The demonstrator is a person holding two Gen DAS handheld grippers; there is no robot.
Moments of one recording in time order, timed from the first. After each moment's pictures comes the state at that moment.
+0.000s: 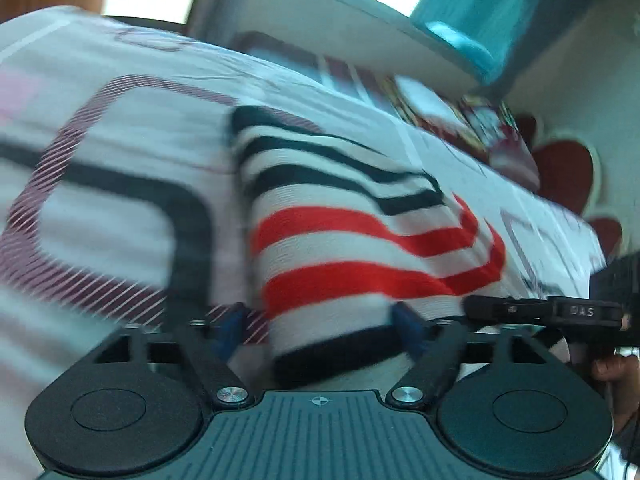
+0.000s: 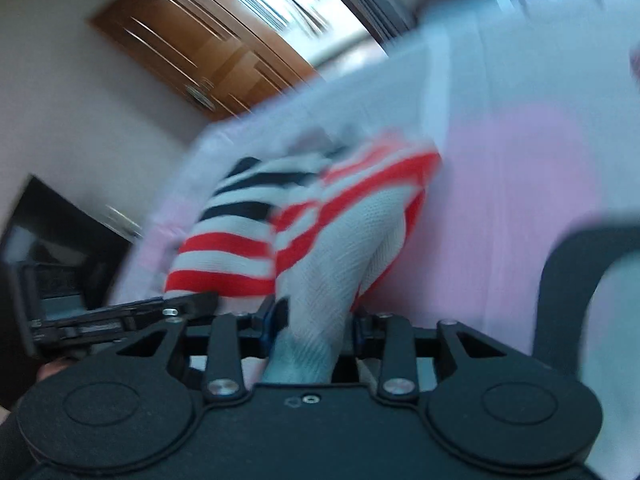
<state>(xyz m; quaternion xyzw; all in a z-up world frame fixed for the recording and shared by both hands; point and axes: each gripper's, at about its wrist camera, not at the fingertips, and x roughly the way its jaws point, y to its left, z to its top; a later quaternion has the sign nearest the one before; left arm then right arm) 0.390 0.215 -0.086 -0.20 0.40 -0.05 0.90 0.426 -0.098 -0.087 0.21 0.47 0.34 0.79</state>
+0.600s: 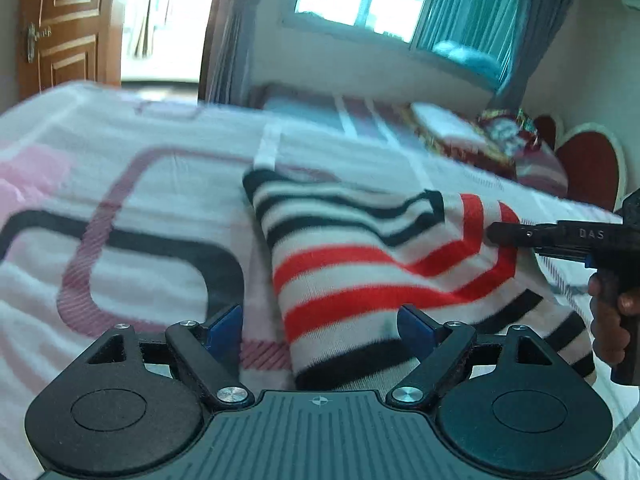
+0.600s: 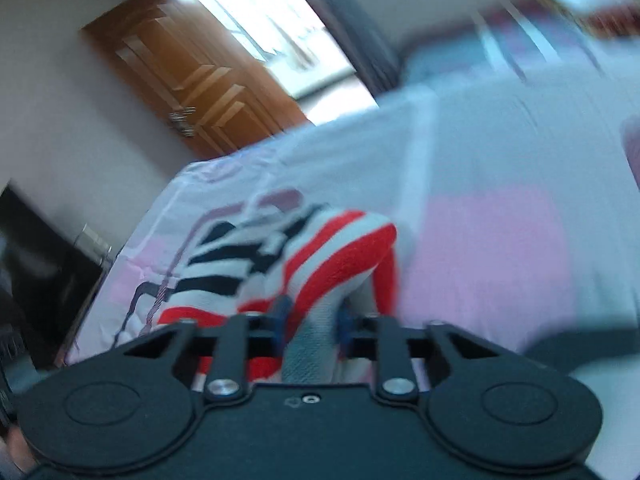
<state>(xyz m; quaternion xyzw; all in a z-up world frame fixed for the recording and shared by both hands) 0.371 0.193 -0.053 -0.11 0.34 0.00 0.93 0.445 -0.102 -0.038 0.15 0.36 0.36 0.85</state>
